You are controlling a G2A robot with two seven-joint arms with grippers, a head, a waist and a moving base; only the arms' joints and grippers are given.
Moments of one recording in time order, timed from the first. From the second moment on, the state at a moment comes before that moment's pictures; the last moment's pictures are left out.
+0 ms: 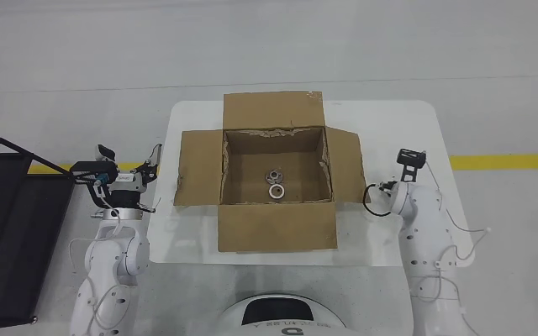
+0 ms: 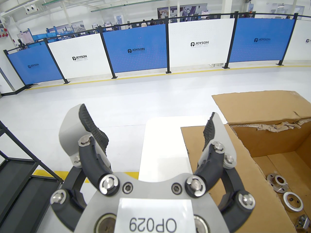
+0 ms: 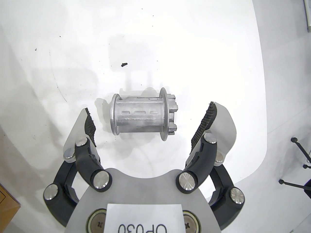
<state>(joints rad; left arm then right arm) 1.80 -1.33 -1.68 -1.92 1.37 0.02 0.18 -1.41 -1.37 1.63 -1.58 -1.59 0.33 1.11</state>
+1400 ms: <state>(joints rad) 1.80 -1.33 -1.68 -1.92 1.37 0.02 0.18 -1.65 -1.39 1.79 -2.08 -1.12 0.29 0.97</state>
